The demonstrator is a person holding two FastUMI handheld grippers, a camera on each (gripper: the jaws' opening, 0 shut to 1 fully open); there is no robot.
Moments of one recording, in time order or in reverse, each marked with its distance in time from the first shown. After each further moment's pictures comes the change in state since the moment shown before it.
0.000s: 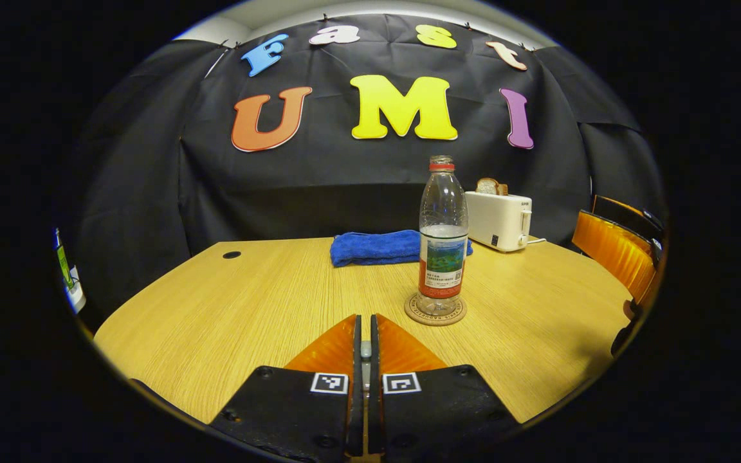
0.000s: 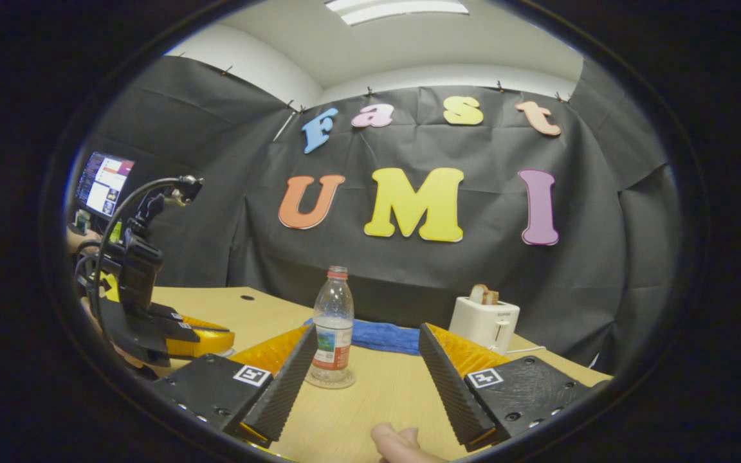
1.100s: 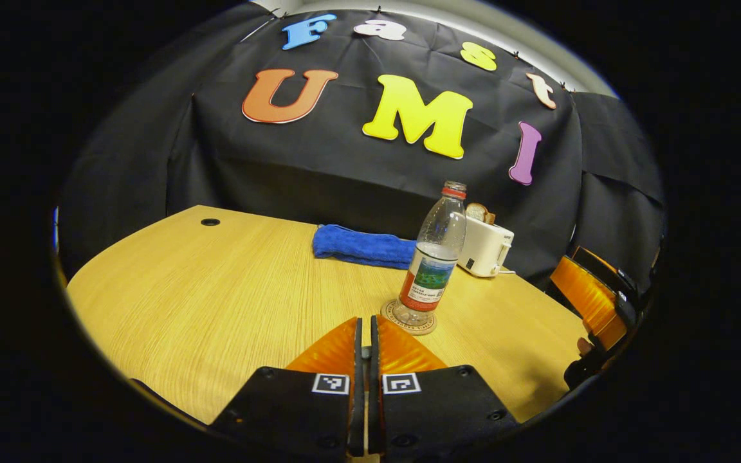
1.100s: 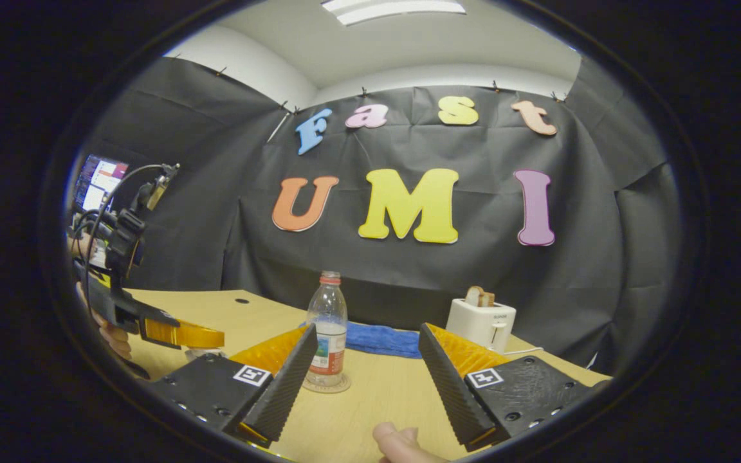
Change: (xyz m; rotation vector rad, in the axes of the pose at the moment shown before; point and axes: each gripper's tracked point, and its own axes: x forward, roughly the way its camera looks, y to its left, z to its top) left arm -0.006 -0.007 0.007 -0.243 0.037 -0.157; right arm 0.006 -0.003 0.010 0.014 -0.016 -0.012
